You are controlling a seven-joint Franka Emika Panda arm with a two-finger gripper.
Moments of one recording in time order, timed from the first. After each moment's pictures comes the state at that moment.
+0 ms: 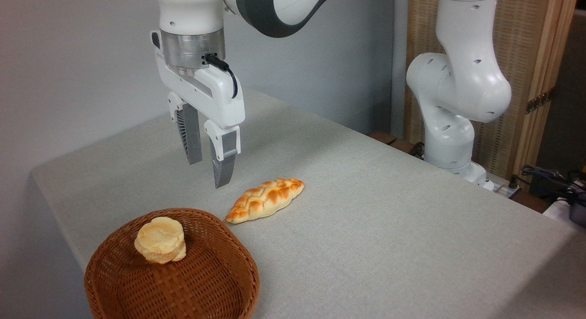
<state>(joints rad) -0.18 -0.04 0.04 -1.84 -0.10 1.92 0.66</state>
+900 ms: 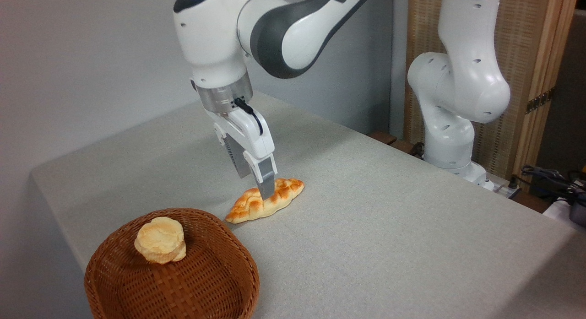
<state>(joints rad) -0.24 -0.08 0.03 -2.09 -0.10 1.90 0.71</state>
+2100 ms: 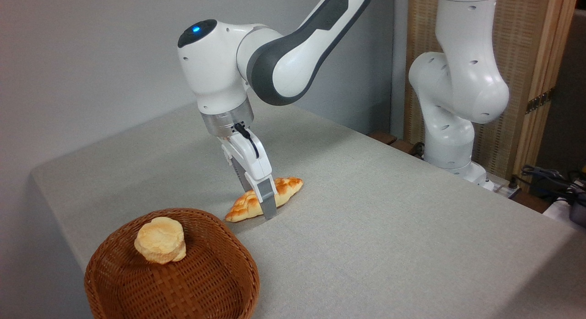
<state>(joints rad) -0.28 -0.03 0.03 -2.16 -0.04 2.01 0.72</state>
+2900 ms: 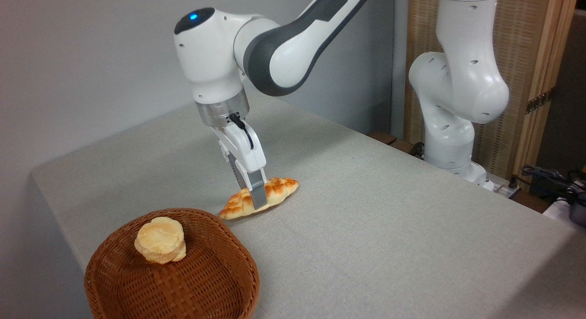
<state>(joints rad) -0.28 -0.05 0.02 -2.12 -0.04 1.99 0.72</state>
